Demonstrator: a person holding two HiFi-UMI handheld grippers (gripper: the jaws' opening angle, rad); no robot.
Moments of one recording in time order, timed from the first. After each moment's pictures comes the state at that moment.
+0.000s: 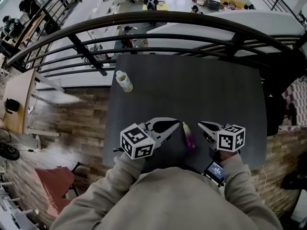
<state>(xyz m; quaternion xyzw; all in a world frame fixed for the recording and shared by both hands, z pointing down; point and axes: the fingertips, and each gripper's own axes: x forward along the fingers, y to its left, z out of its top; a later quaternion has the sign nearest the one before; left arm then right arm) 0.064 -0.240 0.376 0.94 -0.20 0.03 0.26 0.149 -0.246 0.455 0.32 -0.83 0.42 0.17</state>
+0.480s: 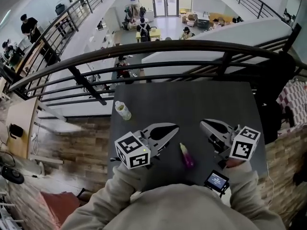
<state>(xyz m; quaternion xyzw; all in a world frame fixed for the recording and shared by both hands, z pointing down) 0.080 -0.269 0.280 0.96 -0.18 -0.02 0.19 0.156 -0.280 0.272 0.29 -0.90 0.32 -0.03</state>
